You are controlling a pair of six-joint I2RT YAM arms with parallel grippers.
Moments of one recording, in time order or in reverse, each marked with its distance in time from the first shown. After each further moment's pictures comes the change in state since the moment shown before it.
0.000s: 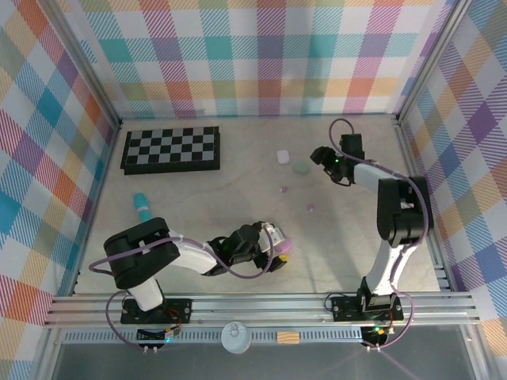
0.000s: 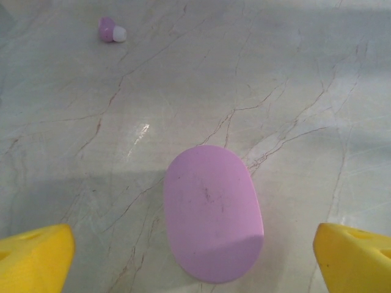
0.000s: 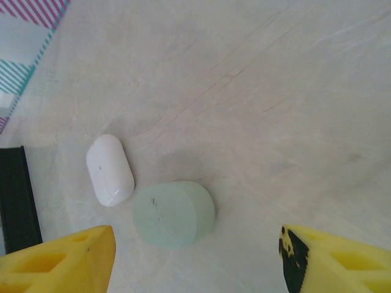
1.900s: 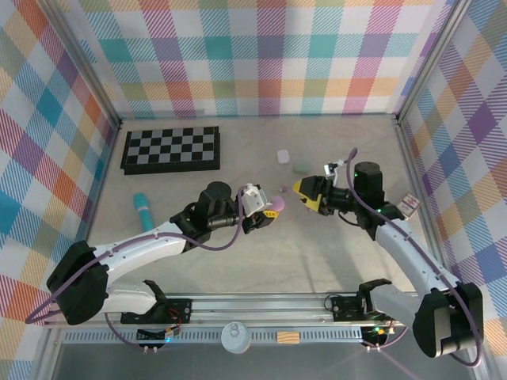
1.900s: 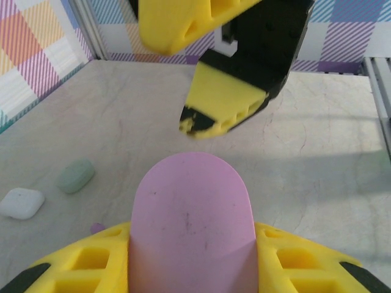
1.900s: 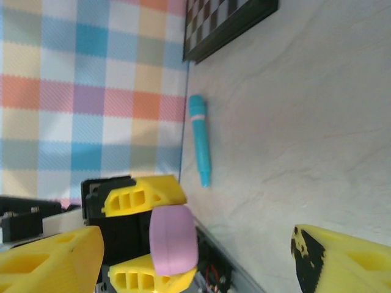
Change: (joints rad) left arm 0.238 -0.422 0.217 -0.401 0.348 0.178; right arm 0.187 -0.773 -0.432 -0.022 -0.609 0.182
